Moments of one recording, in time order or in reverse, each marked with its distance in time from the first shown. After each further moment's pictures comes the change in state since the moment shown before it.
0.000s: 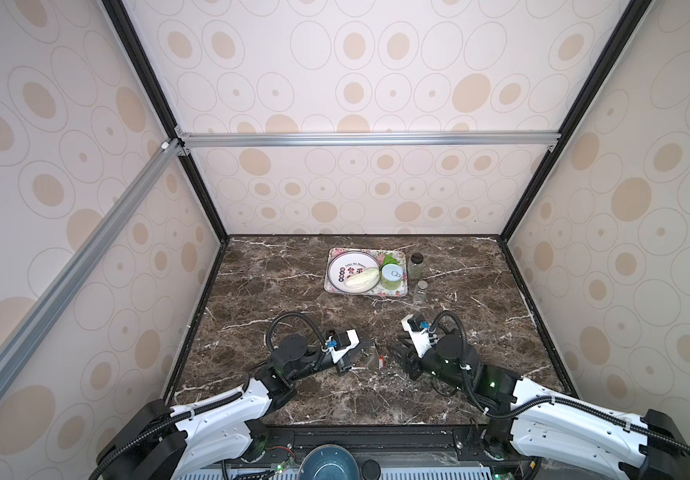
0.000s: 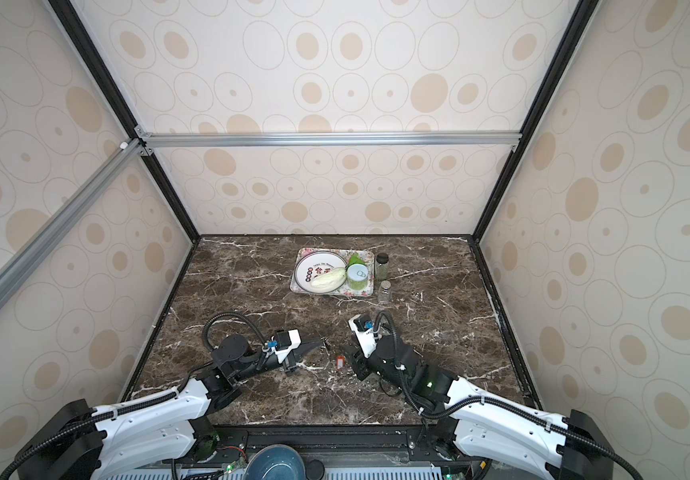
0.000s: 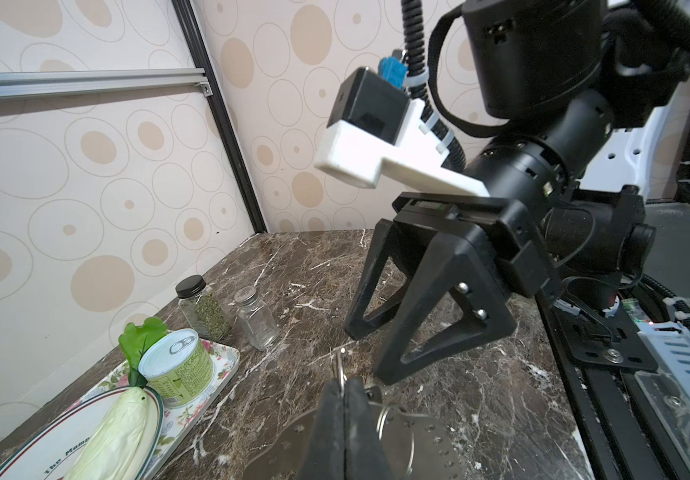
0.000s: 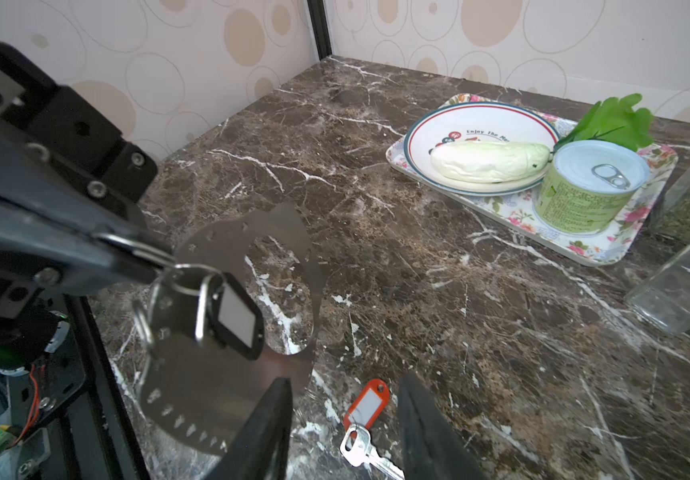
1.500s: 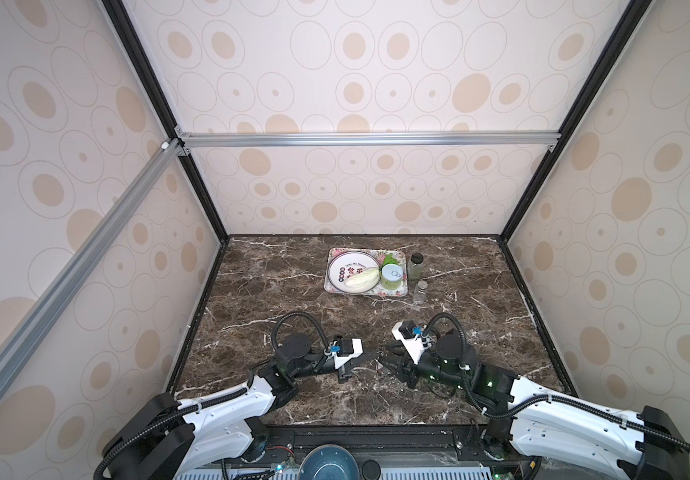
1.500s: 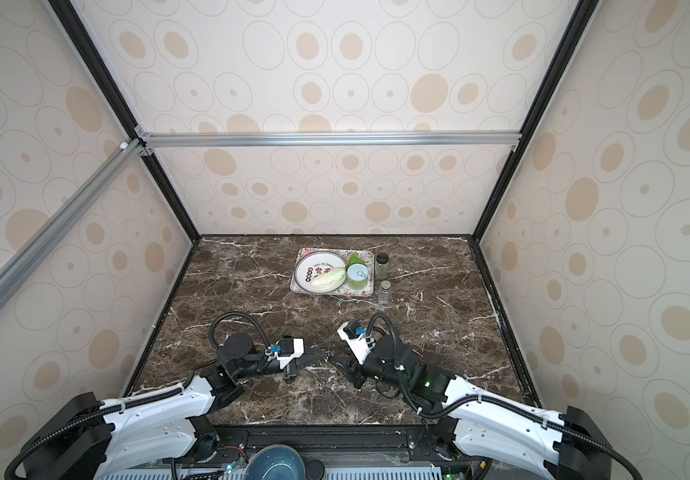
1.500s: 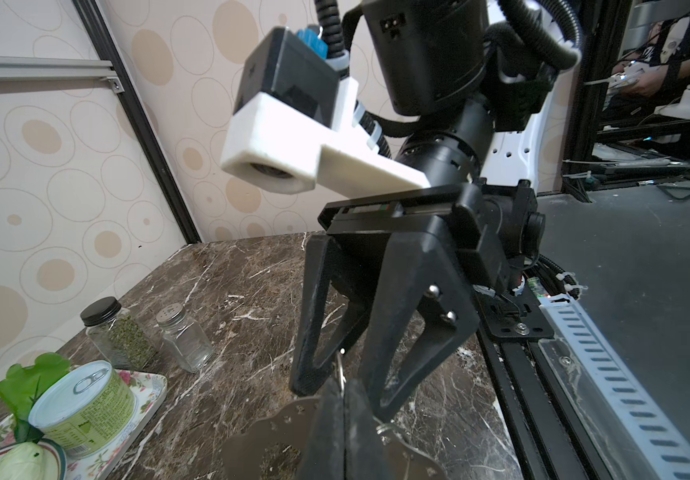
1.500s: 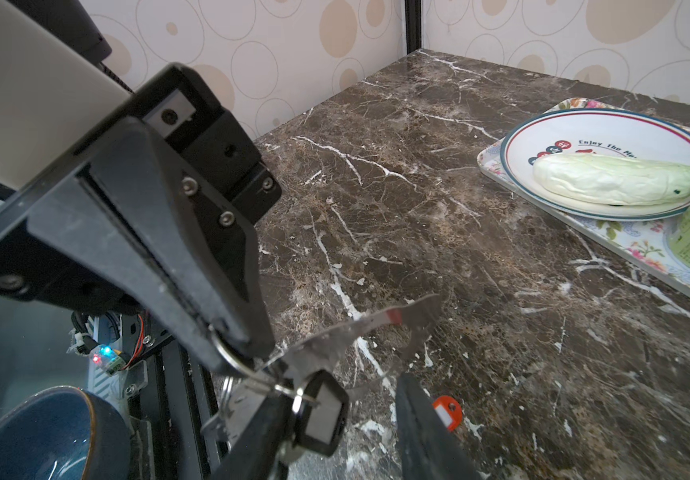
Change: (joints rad) left arm 0.000 0.054 0.014 0.002 0.204 0.000; right arm 0.009 0.033 0.000 0.049 -0.215 -0.046
